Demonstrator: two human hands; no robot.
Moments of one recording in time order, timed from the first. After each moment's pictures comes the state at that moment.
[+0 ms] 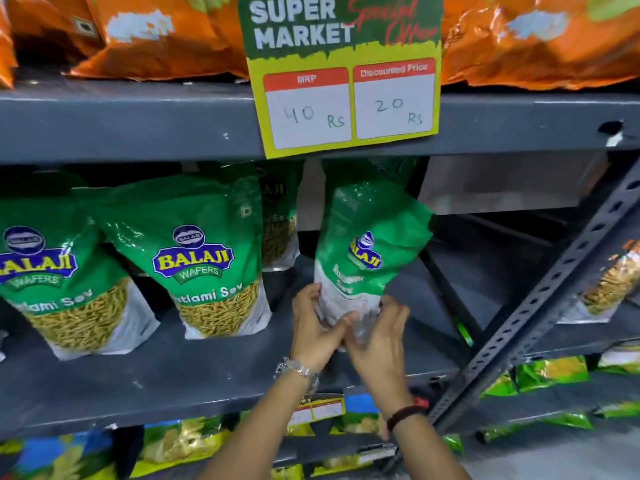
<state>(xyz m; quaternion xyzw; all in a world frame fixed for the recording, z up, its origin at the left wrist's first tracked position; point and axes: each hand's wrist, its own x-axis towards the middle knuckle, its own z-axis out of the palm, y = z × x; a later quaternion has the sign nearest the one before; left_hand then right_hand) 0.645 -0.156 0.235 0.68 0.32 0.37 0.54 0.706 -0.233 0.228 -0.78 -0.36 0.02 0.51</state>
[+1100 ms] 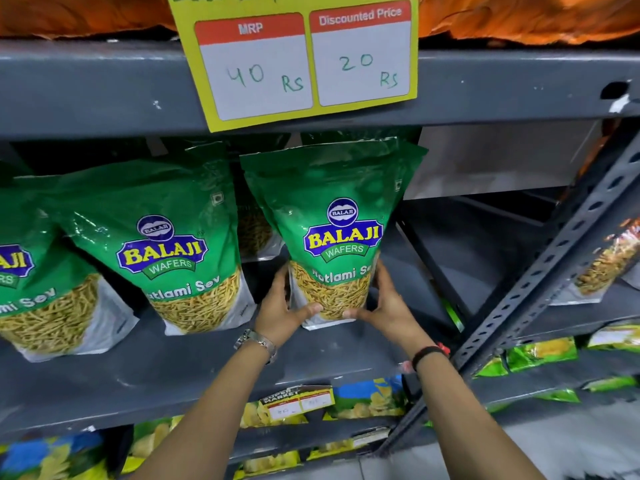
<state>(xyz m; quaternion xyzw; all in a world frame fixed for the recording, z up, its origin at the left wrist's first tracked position) 0.638 -0.107 0.217 0.73 0.33 0.25 0.55 0.792 -0.222 0.213 -0.70 -0.41 0.27 0.52</state>
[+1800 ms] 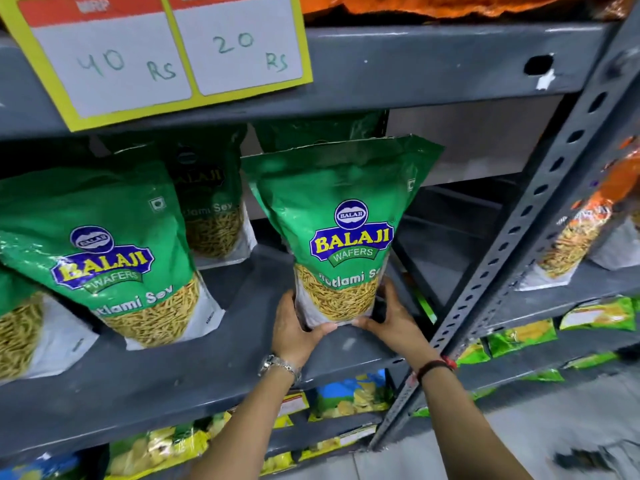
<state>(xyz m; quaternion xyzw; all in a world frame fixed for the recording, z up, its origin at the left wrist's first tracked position) 0.688 -0.155 0.176 0.74 0.38 0.30 0.47 0.828 -0.268 0.179 -0.77 -0.37 0.23 0.47</state>
